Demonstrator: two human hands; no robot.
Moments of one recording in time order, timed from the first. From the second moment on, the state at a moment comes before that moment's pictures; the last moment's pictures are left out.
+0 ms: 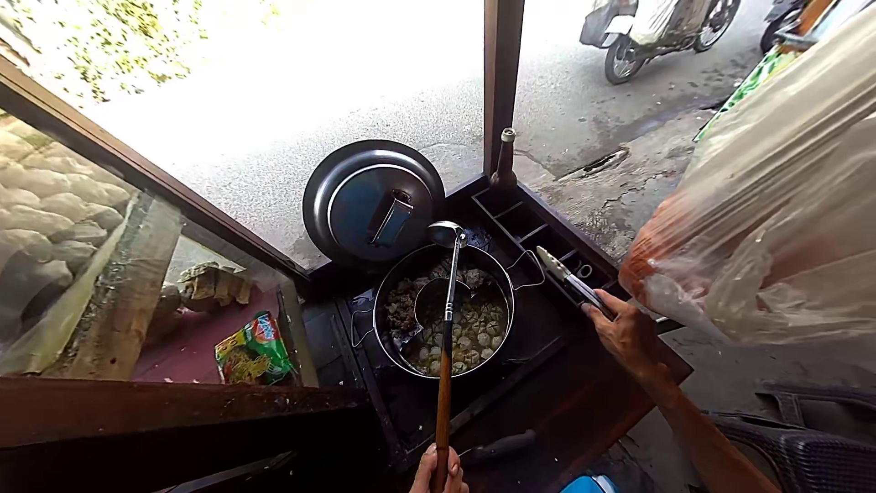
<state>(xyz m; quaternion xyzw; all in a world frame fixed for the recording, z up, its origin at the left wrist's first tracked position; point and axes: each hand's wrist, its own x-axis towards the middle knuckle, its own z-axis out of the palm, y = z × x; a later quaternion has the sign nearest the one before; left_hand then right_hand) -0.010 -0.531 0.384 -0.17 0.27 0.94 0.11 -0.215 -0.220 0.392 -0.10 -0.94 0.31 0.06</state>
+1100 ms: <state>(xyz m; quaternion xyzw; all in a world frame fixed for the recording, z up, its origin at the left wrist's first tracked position) -0.196 -0.360 0.303 -0.20 0.51 0.80 0.25 -0.224 -0.271 0.368 0.01 -0.95 0.29 -0.08</state>
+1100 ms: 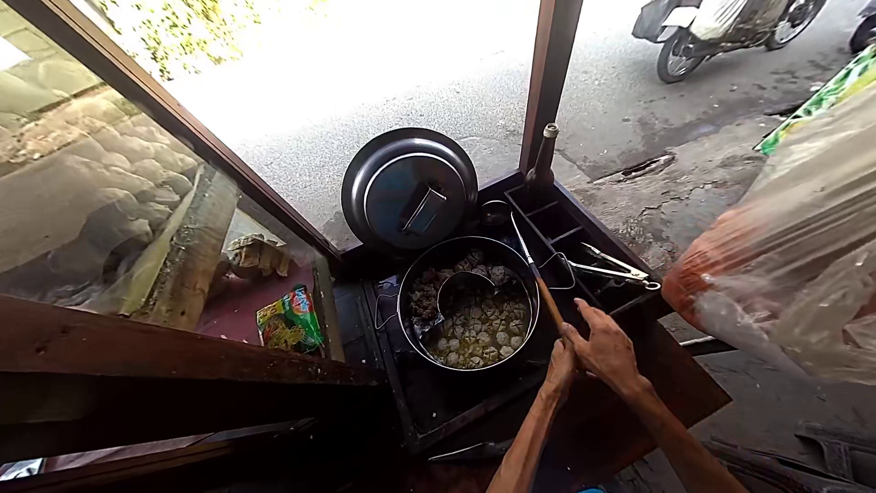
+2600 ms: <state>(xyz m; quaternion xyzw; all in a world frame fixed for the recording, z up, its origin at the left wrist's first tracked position) -0.339 -0.628 0.516 -0.08 0.94 0.26 -0.19 -0.225 -0.252 0.315 -0.12 -0.86 0.50 -0.07</state>
